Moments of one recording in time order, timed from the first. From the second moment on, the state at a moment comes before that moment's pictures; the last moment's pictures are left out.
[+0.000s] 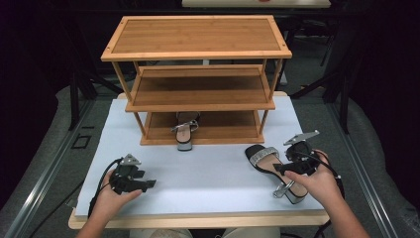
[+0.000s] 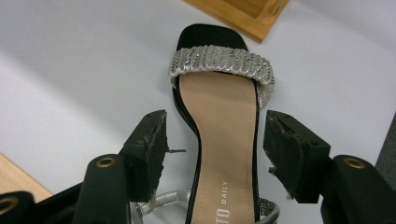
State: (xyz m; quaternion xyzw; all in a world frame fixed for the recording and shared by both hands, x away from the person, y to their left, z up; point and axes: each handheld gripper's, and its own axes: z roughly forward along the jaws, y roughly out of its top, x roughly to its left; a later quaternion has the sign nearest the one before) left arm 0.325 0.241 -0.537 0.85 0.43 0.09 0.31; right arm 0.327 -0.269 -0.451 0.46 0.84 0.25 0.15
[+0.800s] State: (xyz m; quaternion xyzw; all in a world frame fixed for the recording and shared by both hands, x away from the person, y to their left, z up) left arm 0.318 0.250 -0.539 0.81 0.46 0.09 0.35; right arm 0.374 -0.247 -0.460 0.43 0.90 0.06 0.08
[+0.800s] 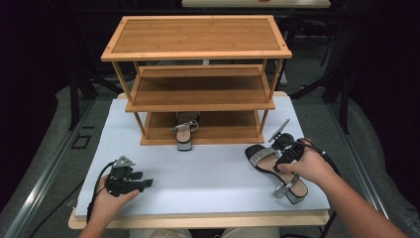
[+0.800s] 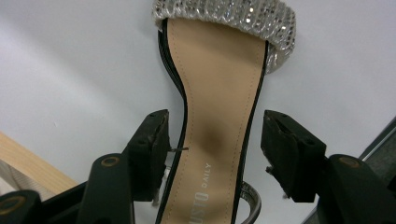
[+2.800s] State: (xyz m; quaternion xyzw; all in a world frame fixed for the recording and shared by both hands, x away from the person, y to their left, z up) left arm 0.320 0.259 -0.543 0.80 0.48 0.09 0.35; right arm 0.376 -0.261 -0.484 0.48 0.88 0.01 -0.01
